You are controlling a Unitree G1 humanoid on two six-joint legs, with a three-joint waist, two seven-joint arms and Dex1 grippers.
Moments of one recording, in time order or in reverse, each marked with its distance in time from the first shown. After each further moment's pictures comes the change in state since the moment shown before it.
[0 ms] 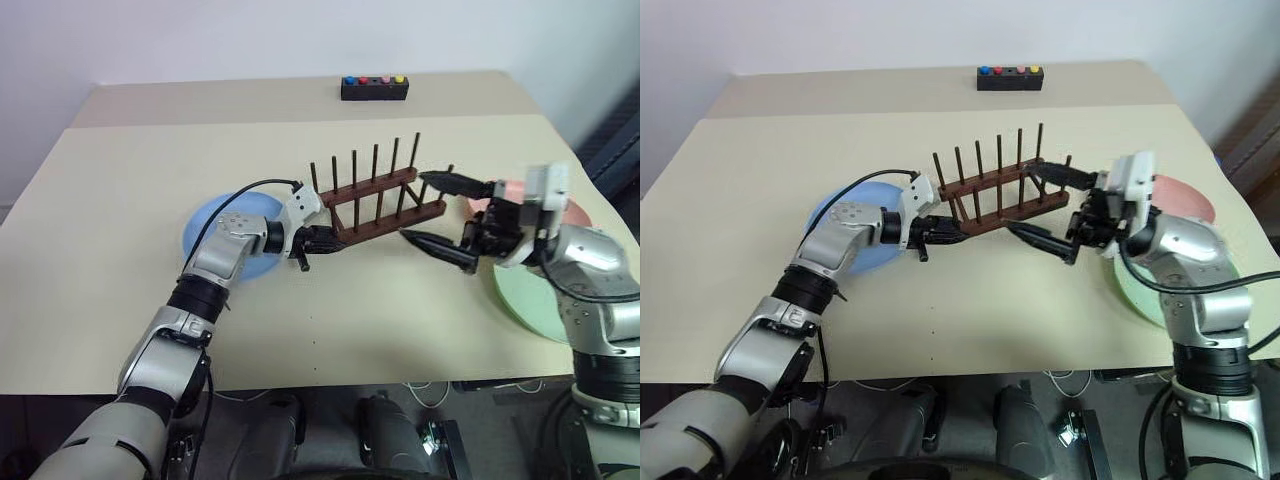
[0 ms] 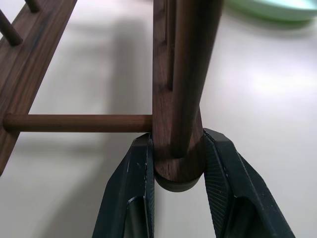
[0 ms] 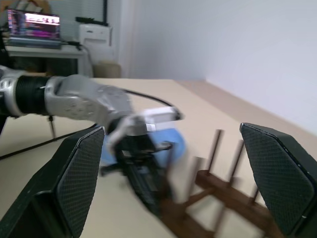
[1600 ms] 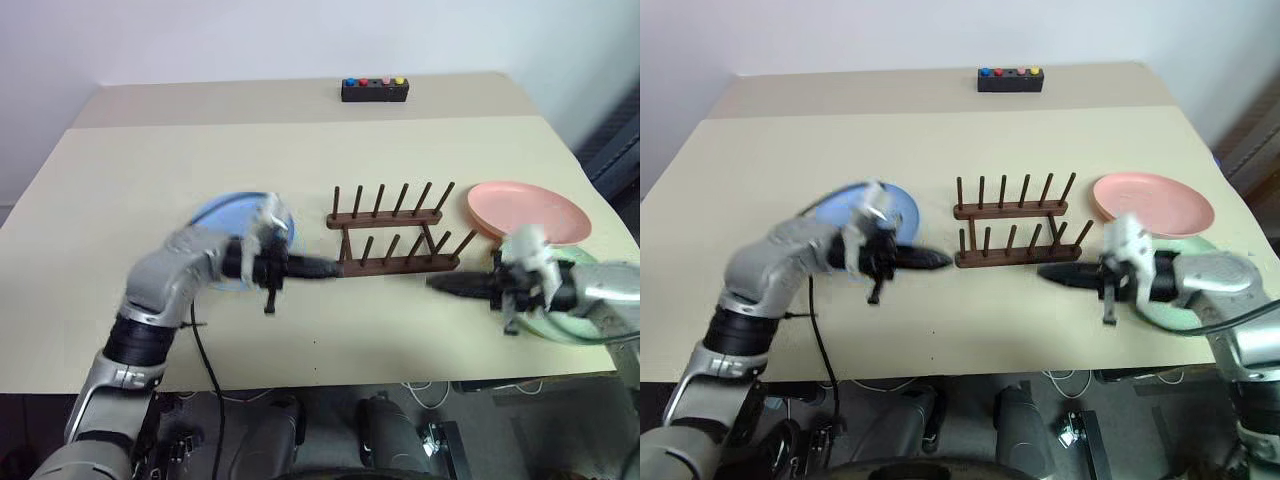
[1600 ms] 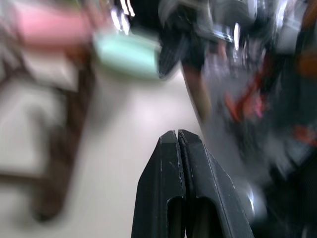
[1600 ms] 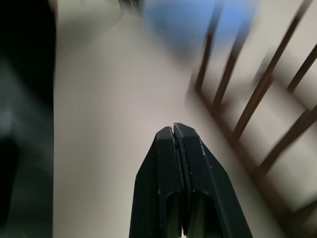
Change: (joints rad) left arm 0.229 0.150 -0.025 -0.500 -0.257 0.312 -0.140; right arm 0.239 -0.211 0.200 0.056 -0.251 -0.040 0.157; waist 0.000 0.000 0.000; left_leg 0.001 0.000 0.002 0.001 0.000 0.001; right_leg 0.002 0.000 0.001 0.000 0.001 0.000
